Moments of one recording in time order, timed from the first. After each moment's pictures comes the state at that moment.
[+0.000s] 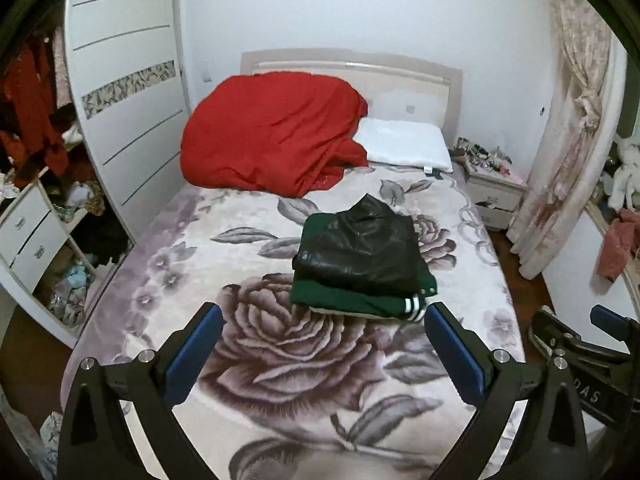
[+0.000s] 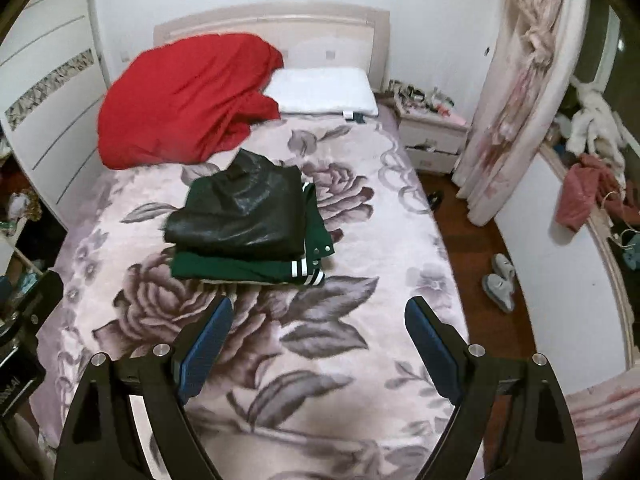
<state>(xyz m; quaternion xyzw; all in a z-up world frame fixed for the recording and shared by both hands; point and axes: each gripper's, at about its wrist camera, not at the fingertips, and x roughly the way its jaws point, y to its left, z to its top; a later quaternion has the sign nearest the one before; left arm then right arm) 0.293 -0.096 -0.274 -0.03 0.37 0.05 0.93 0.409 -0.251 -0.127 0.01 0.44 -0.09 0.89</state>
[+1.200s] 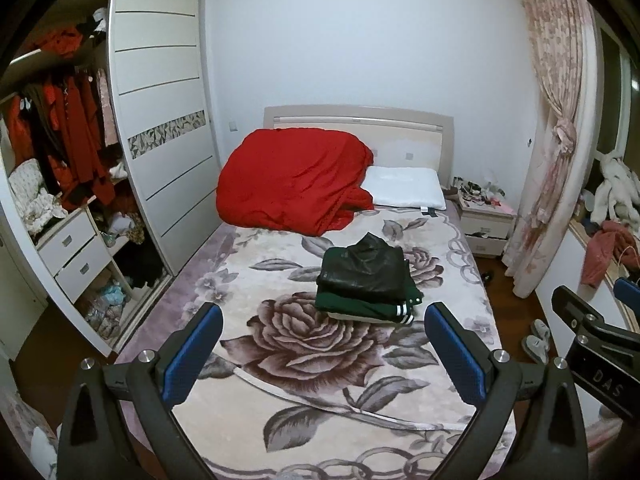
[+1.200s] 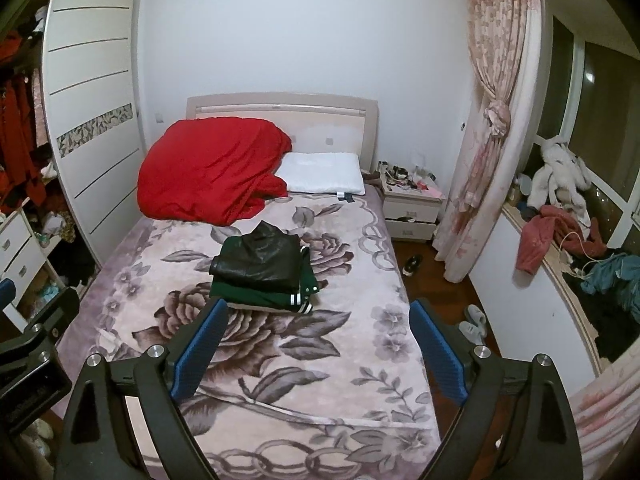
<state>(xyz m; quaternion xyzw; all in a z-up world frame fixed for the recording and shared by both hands) 0.139 -0.113 -0.171 -0.01 0.30 0.07 0.95 0.145 -0.242 0.078 -0.02 0.32 -0.07 0.95</state>
